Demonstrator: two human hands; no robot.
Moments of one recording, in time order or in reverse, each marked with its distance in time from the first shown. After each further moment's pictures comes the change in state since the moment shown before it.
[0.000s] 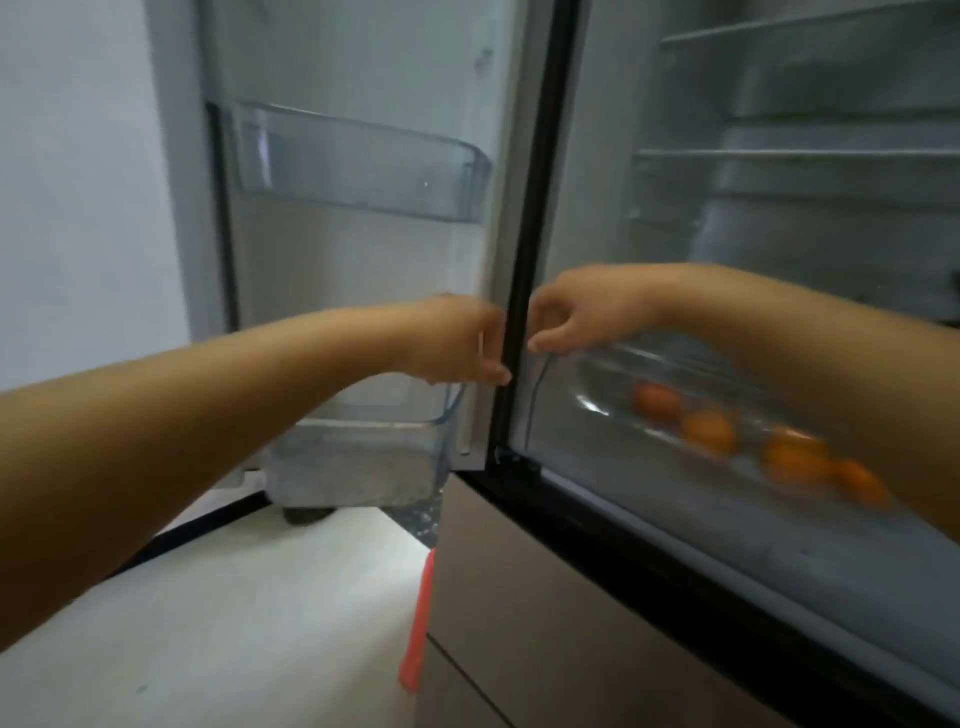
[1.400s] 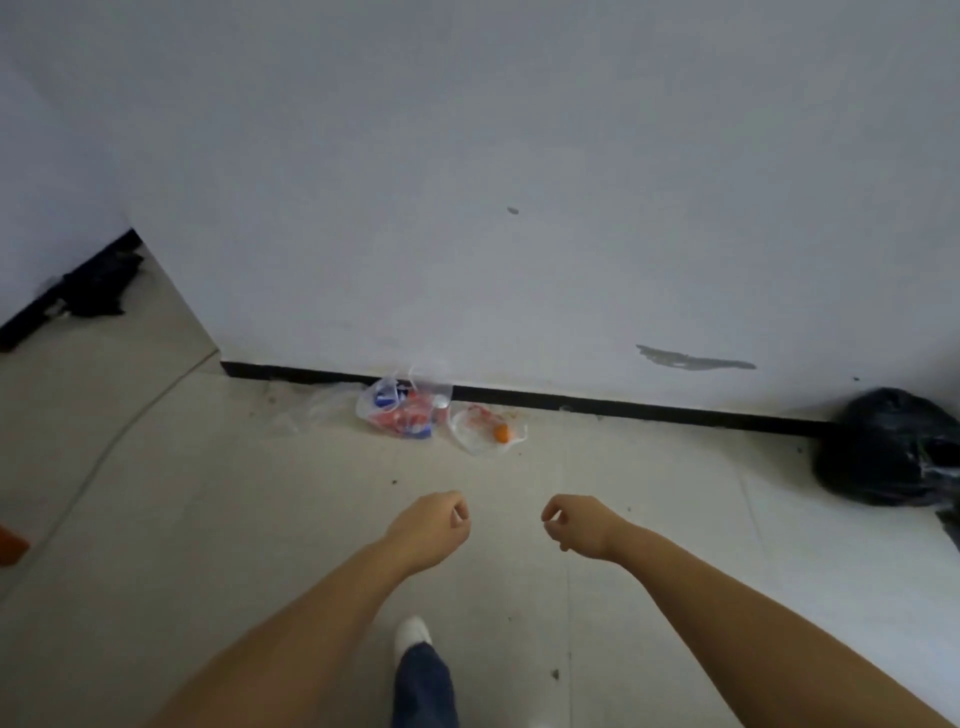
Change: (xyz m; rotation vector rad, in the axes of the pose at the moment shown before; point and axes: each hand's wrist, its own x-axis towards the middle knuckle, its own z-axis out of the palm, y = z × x) left_hand -0.583 -0.787 0.207 -0.594 -0.032 -1.403; right_hand 0.484 -0.873 0.352 0.538 -0.787 -0.499
